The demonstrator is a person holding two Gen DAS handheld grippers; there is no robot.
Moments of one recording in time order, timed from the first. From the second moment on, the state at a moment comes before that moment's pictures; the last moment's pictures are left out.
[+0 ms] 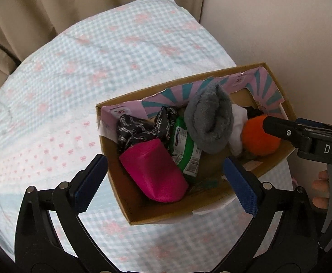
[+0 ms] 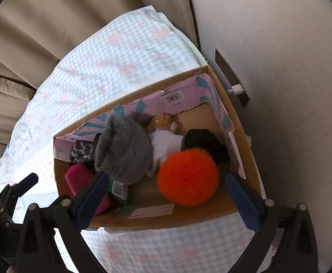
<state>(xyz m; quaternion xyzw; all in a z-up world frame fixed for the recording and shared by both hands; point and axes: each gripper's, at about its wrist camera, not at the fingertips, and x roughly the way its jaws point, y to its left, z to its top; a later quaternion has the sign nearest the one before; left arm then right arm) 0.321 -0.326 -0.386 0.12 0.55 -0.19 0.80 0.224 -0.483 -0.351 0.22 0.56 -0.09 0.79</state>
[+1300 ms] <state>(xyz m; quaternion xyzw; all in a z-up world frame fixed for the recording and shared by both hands) 0.119 -0.097 -0.063 0.00 0.27 -0.09 0.96 0.074 -0.262 -0.030 0.05 0.32 -0.03 0.95</state>
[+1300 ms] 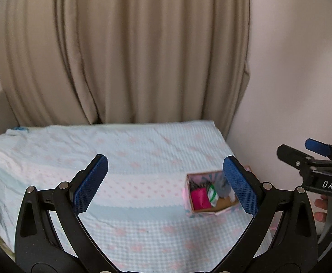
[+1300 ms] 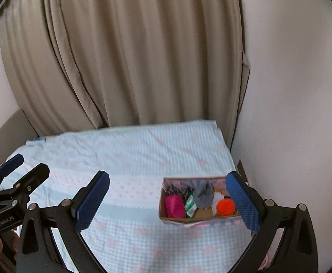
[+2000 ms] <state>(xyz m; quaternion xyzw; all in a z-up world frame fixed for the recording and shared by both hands) 0.067 -0.060 -0.031 -0.01 0.19 -0.06 0.98 0.026 -0.226 -0.001 0.02 0.22 -0.06 0.97</state>
